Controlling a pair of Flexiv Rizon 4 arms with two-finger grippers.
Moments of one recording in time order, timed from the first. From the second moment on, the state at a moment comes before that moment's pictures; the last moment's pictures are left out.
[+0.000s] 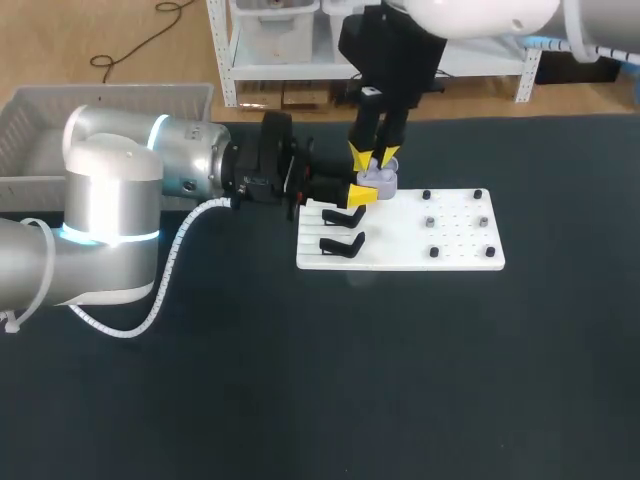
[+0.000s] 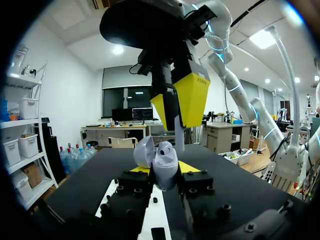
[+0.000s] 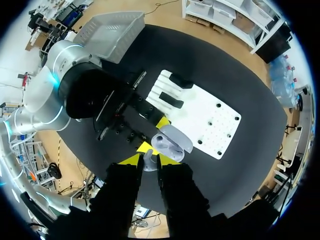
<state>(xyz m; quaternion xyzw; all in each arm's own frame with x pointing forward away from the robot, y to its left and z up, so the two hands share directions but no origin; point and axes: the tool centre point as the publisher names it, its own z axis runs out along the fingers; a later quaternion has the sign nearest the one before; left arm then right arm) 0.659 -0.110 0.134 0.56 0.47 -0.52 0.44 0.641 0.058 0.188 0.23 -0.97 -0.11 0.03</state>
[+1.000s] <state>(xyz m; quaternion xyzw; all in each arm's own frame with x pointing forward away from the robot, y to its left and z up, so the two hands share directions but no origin) 0.659 -0.110 0.134 0.56 0.47 -0.52 0.44 0.653 0.055 0.172 0.22 -0.97 -0.11 0.04</state>
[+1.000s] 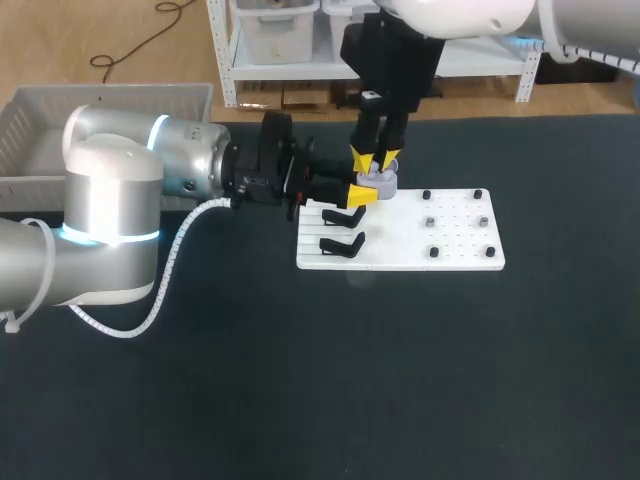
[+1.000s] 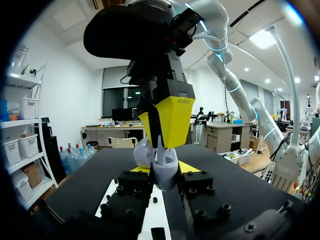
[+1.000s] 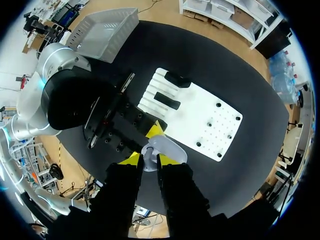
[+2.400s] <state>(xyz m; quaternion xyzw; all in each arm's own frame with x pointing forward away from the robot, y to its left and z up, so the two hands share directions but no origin) 0.659 -0.110 0.134 0.56 0.47 -0.52 0.44 0.698 -0.015 0.183 0.00 -0.99 -0.11 0.04</state>
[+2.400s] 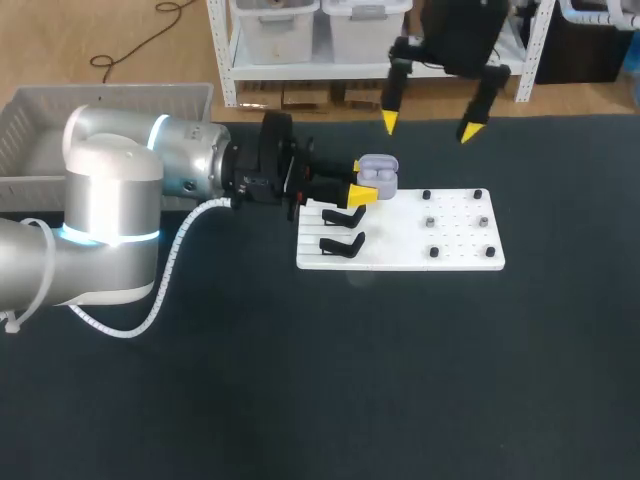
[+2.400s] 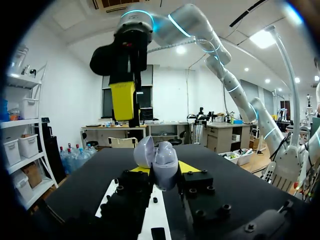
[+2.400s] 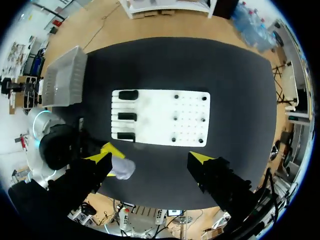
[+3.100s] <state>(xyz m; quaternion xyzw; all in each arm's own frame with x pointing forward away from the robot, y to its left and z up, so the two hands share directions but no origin) 0.659 -0.110 0.134 0.56 0.47 -0.52 0.44 0.711 -0.008 0.142 0.02 -0.99 -0.12 0.10</state>
